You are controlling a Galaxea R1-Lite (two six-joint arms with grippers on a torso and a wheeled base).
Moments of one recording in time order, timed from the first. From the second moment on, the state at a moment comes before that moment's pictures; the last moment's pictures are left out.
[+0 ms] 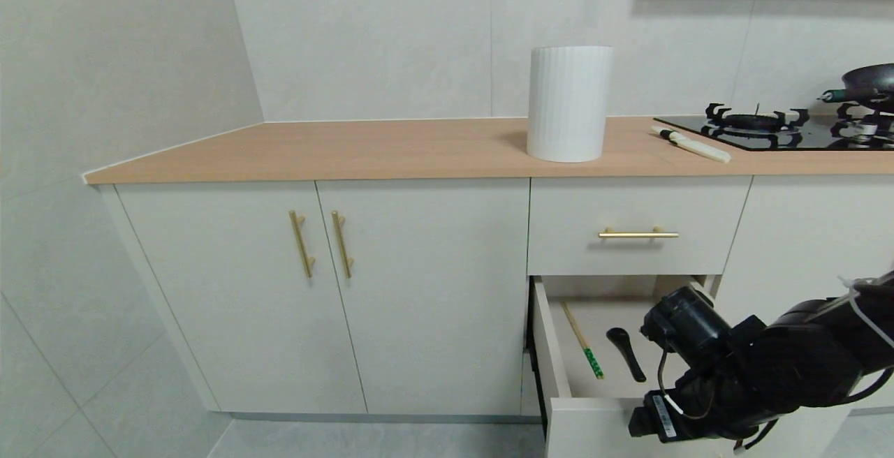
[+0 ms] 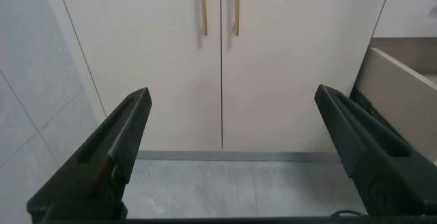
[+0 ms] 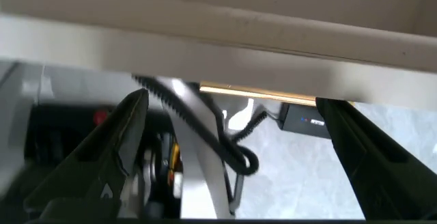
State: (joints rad) left arm 0.00 0.00 0.00 0.00 0.00 0.00; right arm 0.47 1.91 -0.76 0.08 -0.17 0.39
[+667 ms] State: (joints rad) left arm 0.00 0.00 0.00 0.00 0.00 0.00; right arm 0.39 2.11 -0.93 -0.07 -0.27 0.42
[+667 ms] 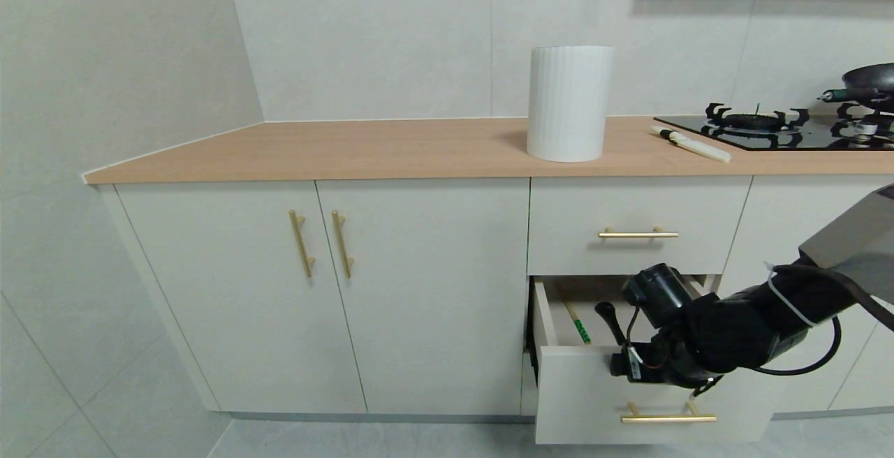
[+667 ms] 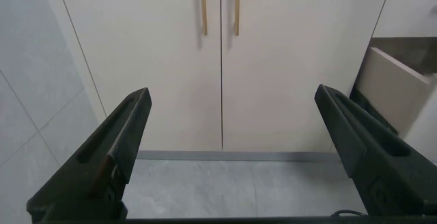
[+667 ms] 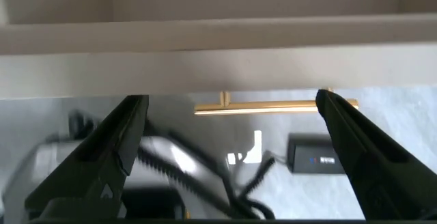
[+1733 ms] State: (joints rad) left arm 0.00 0.00 0.00 0.00 0.00 0.00; right arm 0.28 2.45 -1.19 -0.49 -0.41 0.45
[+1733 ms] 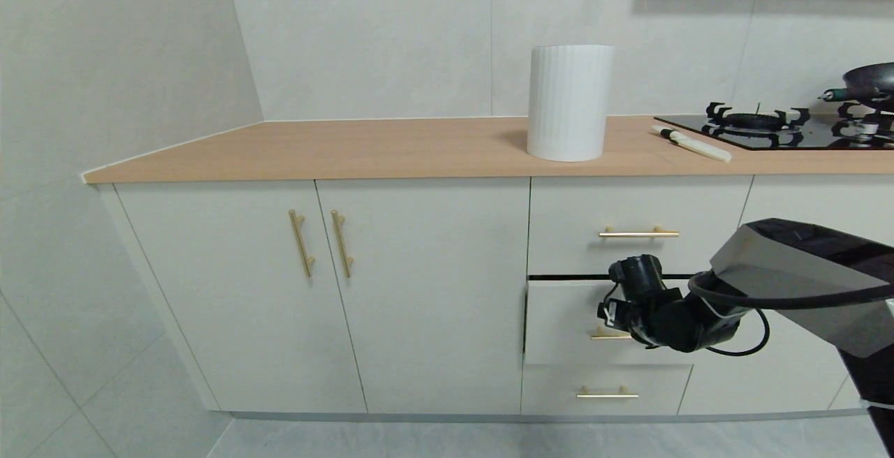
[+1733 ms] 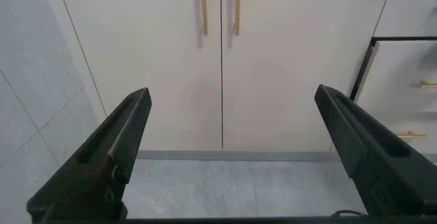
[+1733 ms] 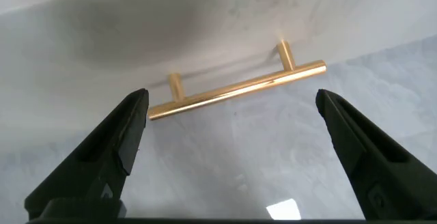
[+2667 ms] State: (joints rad) left arm 0.00 0.00 0.00 0.00 0.00 0.00; right arm 0.21 2.53 -1.30 -0.54 -0.46 0.54
